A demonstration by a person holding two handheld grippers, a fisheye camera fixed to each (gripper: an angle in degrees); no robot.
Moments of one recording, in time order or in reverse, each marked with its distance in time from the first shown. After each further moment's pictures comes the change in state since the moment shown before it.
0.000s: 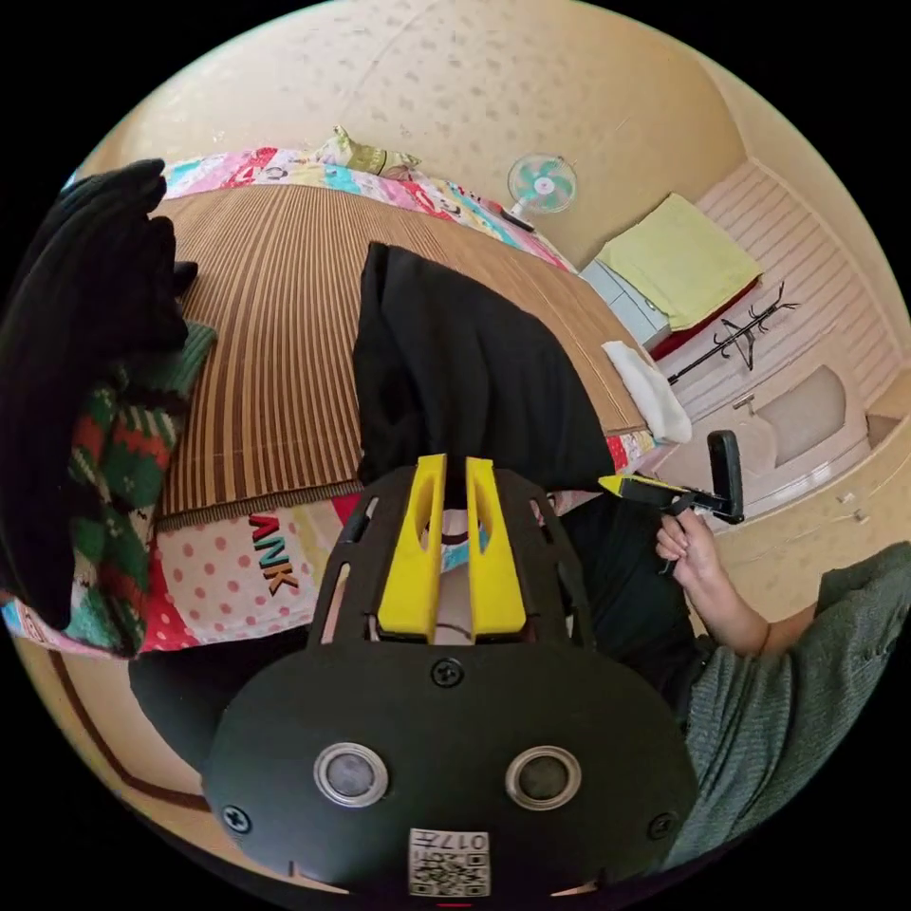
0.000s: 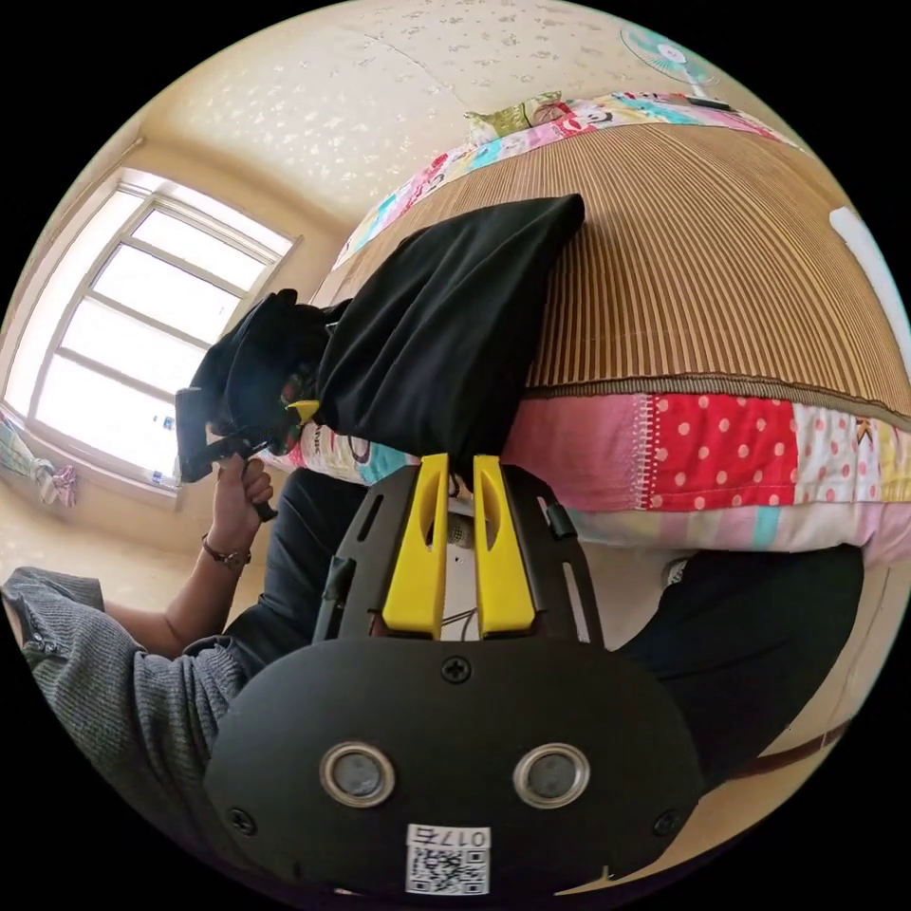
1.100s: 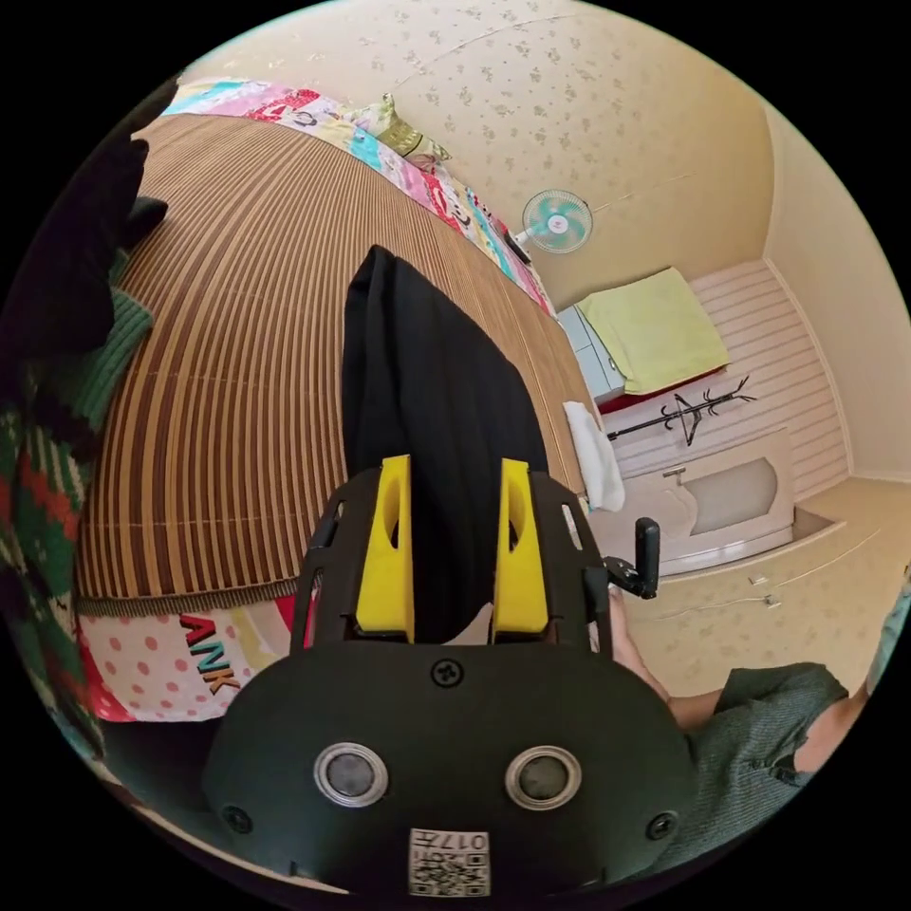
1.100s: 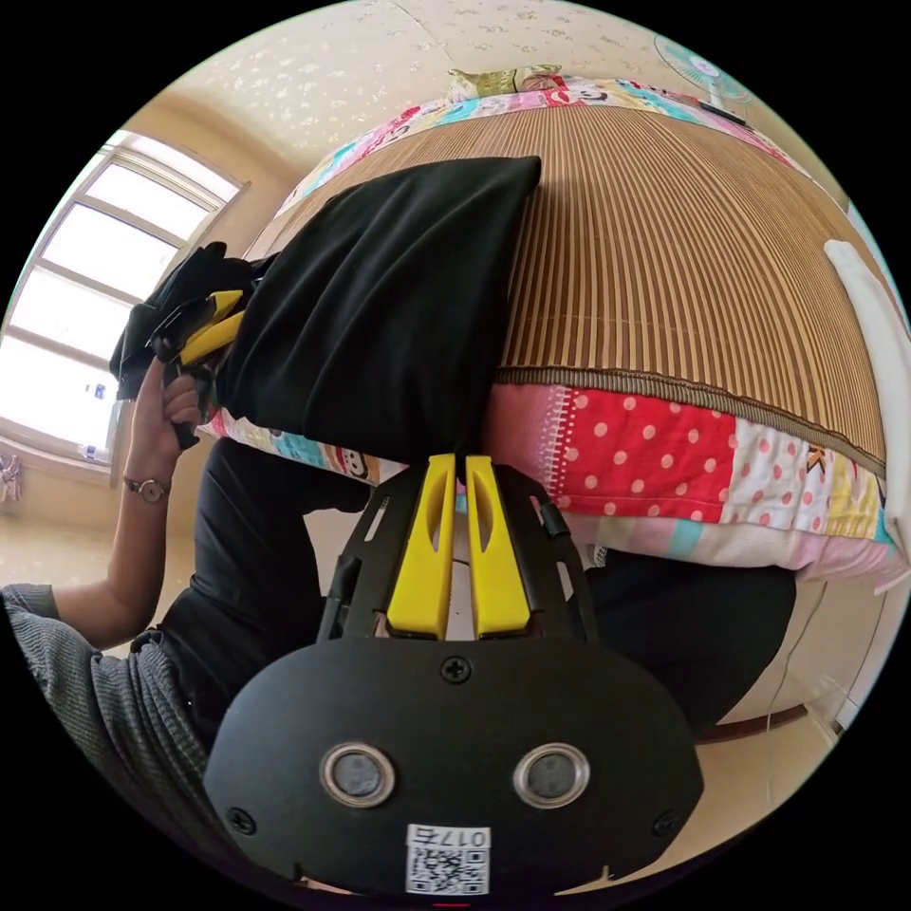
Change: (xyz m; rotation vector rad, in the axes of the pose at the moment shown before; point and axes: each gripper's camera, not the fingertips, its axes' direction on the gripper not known) left arm -0.112 -0.111 -0.031 0.045 0.286 -0.208; right arm 0.005 -0.018 0.045 -0.144 0.219 -0.025
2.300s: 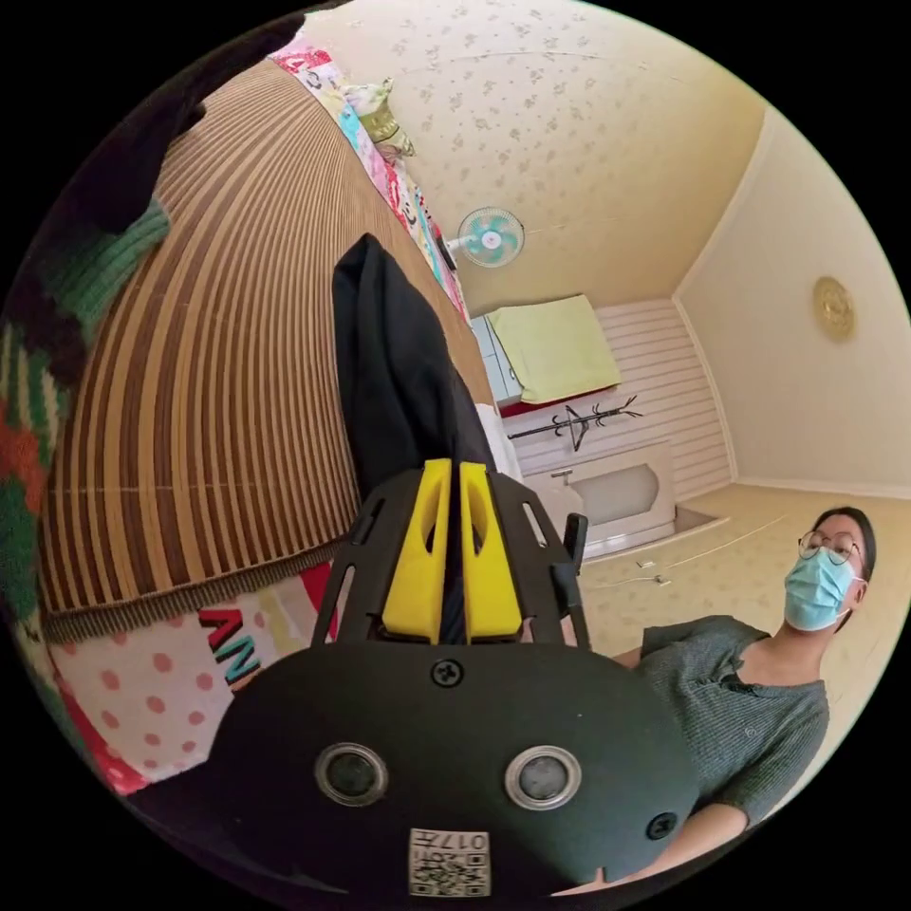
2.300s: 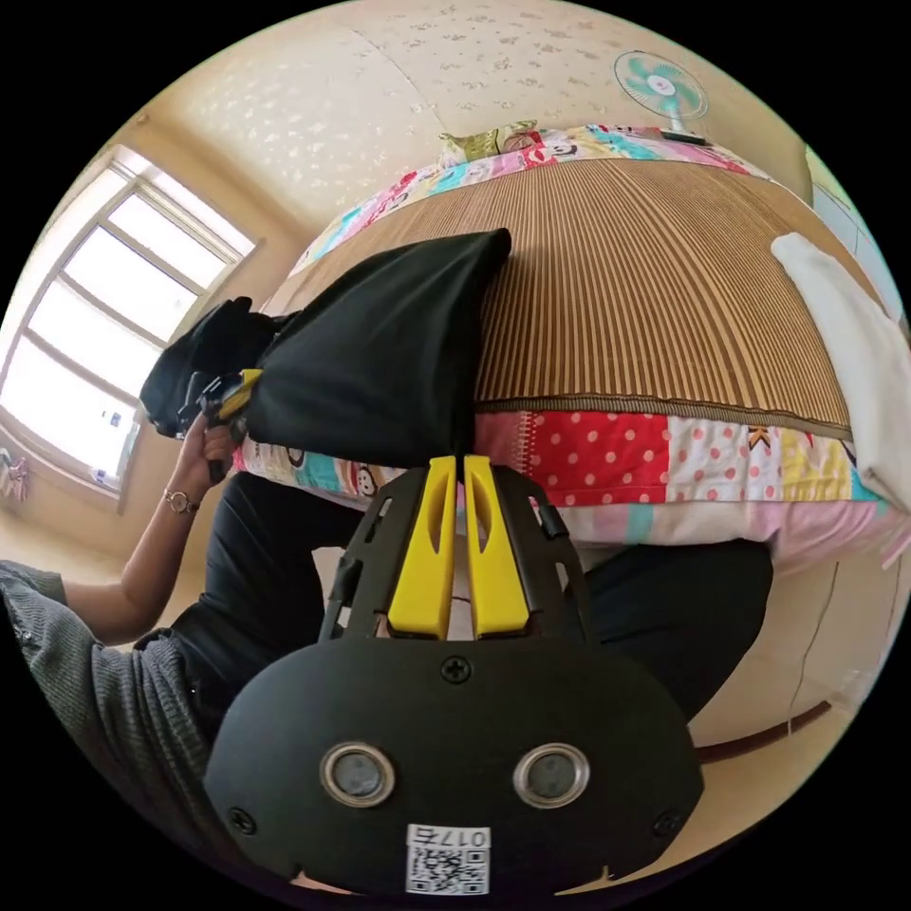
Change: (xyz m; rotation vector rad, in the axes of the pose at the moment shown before) left arm -0.099 0.024 -0.077 -0.002 0.387 -0.015; right arm 0.014 0.029 -0.086 0.193 -0.022 0.029
